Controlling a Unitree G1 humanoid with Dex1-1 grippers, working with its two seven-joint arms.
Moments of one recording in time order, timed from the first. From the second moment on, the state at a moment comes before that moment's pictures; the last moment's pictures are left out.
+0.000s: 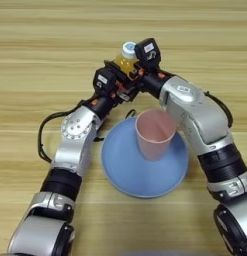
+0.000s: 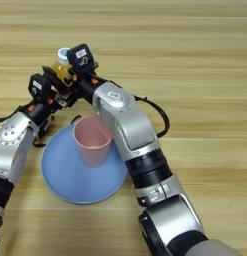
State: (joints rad) left arm -0.42 0.07 -0.05 0.44 -0.15 -0.34 -0.48; right arm -0.60 0.04 0.21 0.03 0.19 0.45 0.32
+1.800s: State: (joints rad) left arm -0.47 0.10 0.09 0.54 -0.16 -0.33 -0.32; right arm -0.60 -0.12 -0.10 0.04 0.18 0.16 0.25
